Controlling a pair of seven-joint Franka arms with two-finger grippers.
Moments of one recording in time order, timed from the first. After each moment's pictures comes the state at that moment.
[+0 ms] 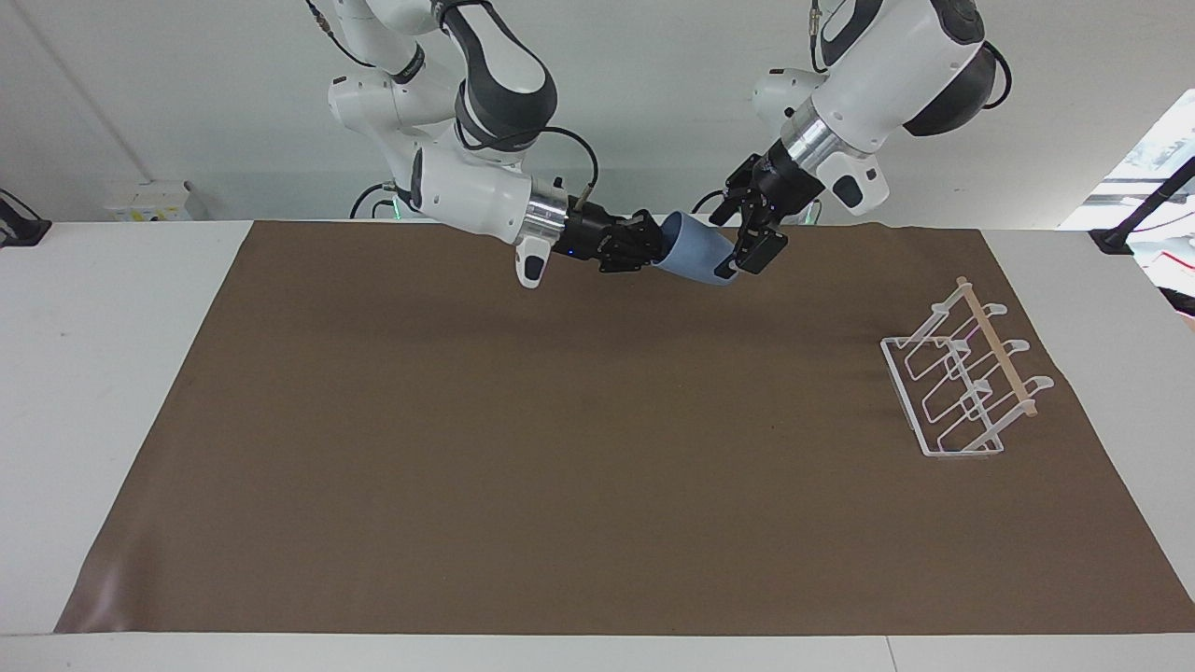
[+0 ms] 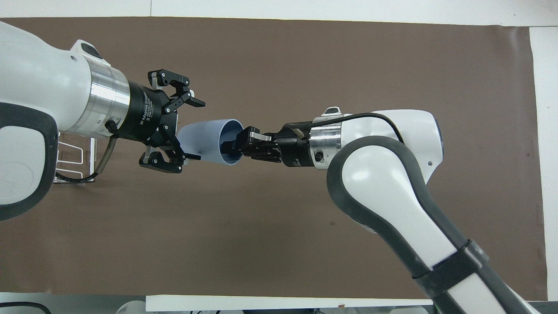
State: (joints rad) left arm -0.49 -0.01 0.02 -1.67 -0.45 1.77 -1.81; right arm 0.22 0.07 0.35 -1.97 1.35 2.29 -0.06
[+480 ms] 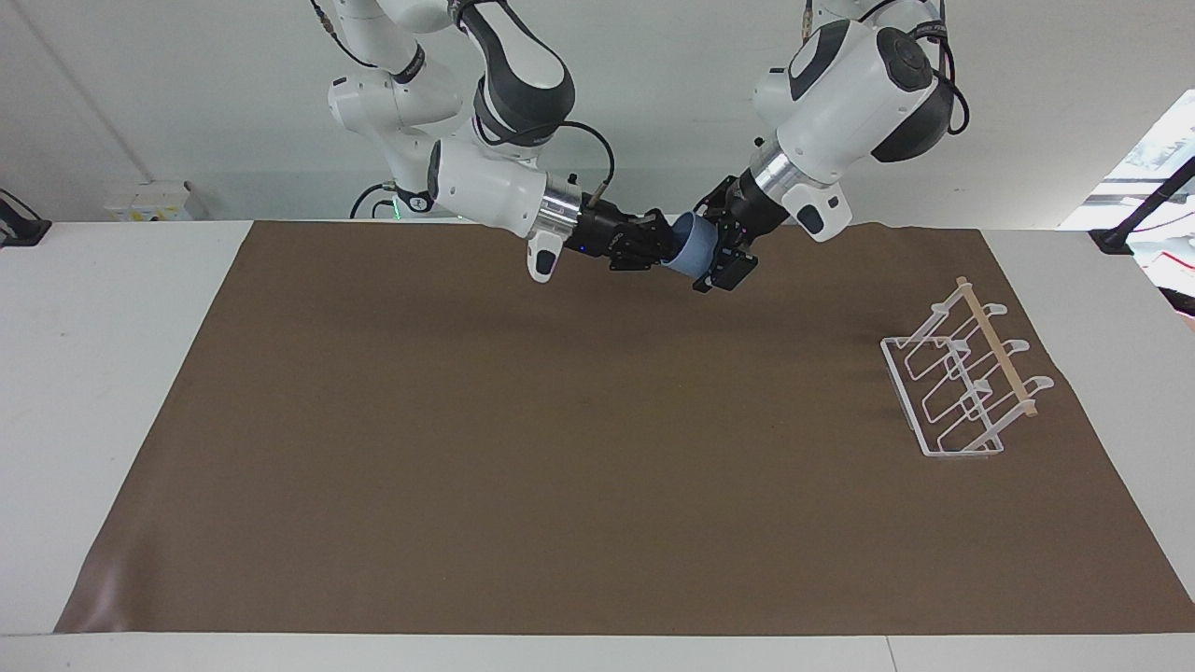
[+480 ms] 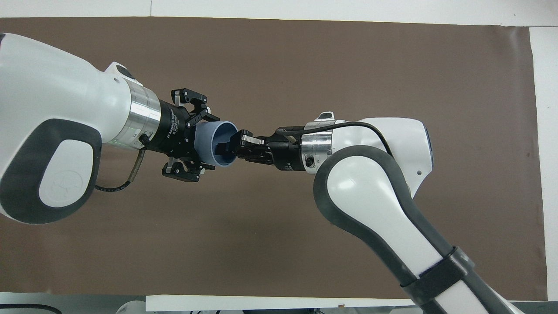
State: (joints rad) left arm -0.52 -0.01 0.01 -1.77 -0.45 1.85 -1.81; right arm 0.23 0.07 0.35 -1.97 1.36 2.32 -0.06
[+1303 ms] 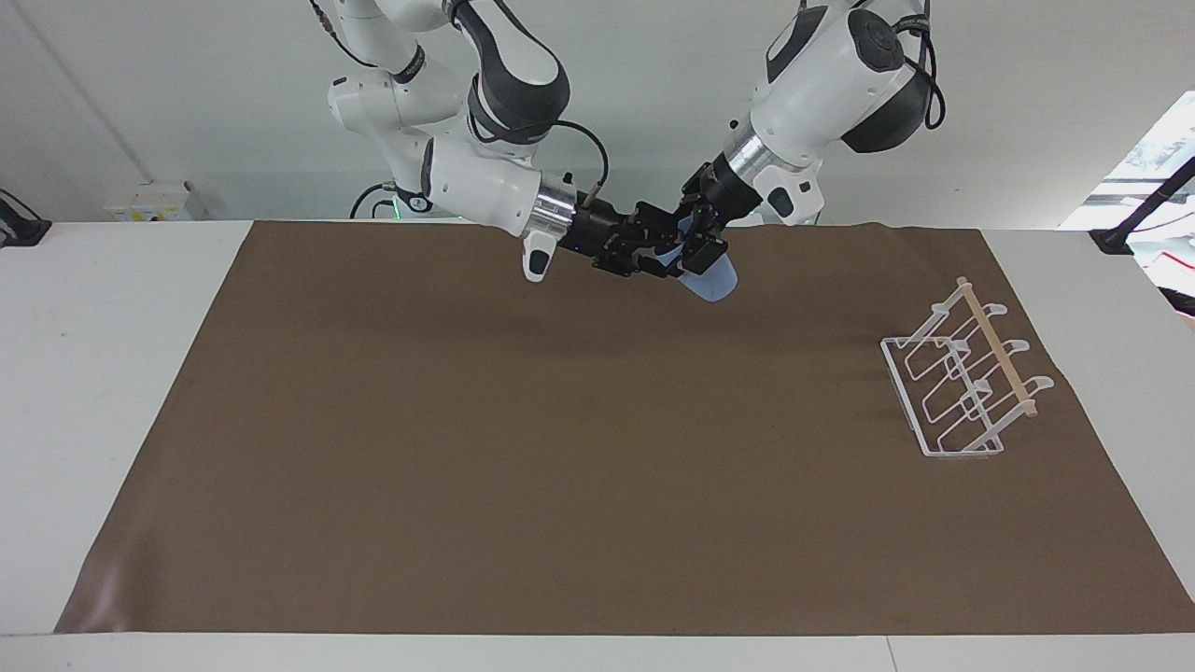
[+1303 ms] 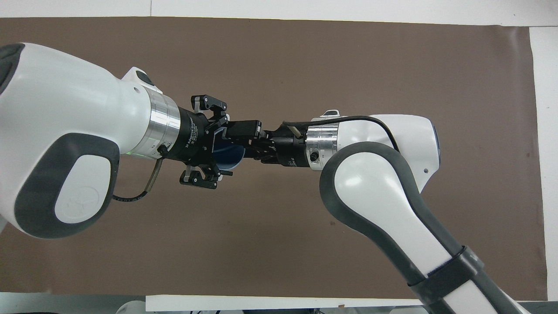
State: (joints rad) left arm -0.57 -0.02 0.01 -1.75 -0.47 1.87 -1.82; right arm 0.22 0.07 0.34 -1.96 1.36 2.32 -0.01
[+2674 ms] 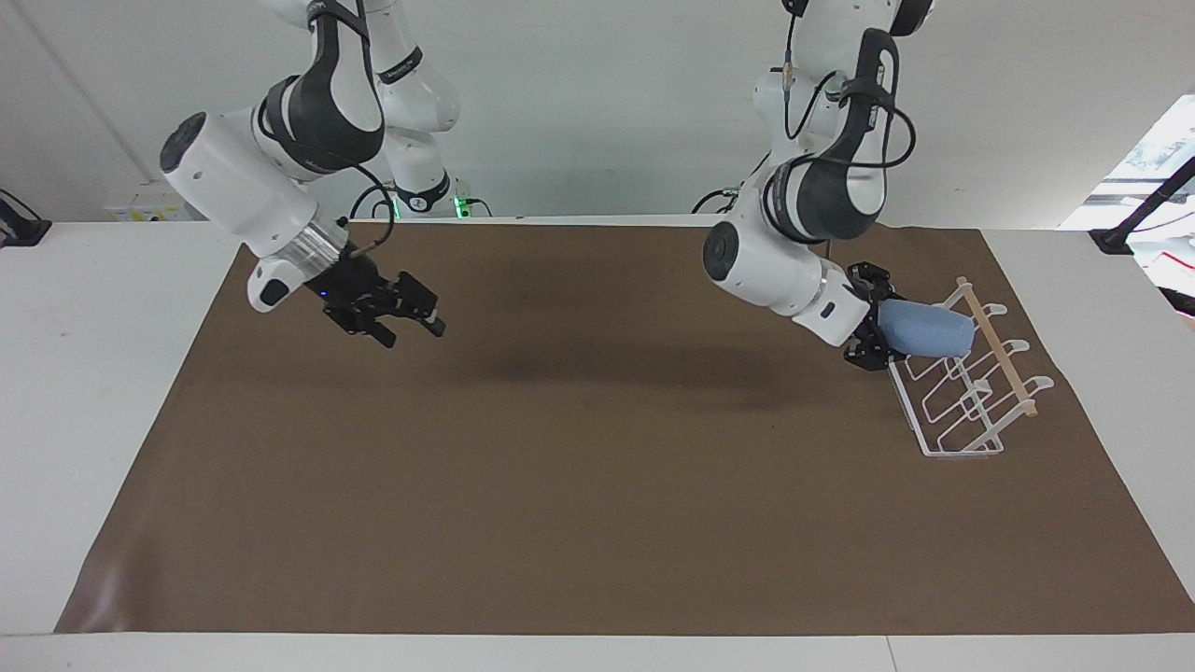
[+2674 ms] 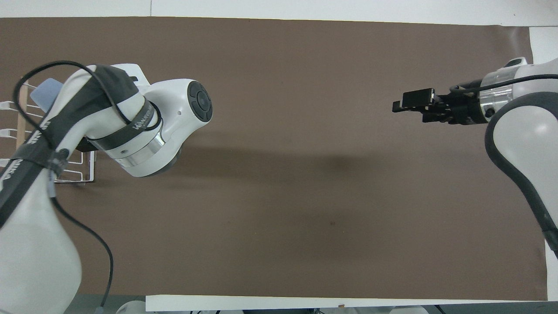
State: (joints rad) left arm -0.54 0.34 0.02 -1.80 1.09 1.44 -1.92; right arm -0.35 0.01 0.33 -1.90 0.37 1.96 -0.01
